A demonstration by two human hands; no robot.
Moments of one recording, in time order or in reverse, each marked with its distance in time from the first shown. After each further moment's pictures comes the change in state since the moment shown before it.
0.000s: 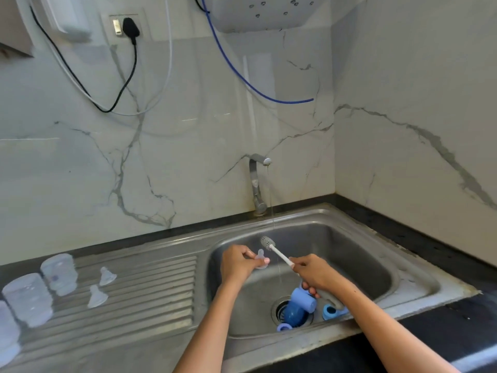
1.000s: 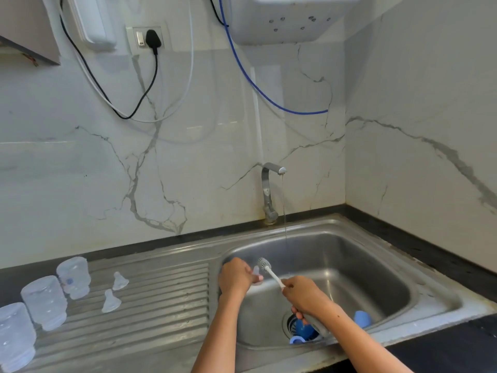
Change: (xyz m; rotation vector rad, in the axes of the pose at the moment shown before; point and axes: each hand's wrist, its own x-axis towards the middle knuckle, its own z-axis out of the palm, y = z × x) left_hand 0.003 -0.015 -0.029 0.332 -0.084 -0.151; right_hand -0.018 -0.034 0.058 -0.055 -0.050 0.060
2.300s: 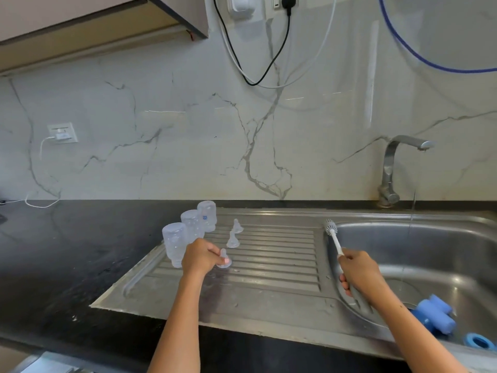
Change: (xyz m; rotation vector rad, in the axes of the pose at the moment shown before) left_hand -0.082 -0.221 -0.185 -0.103 0.361 -0.313; right_hand -0.013 -0.073 0.093 0.163 0.044 -0.122
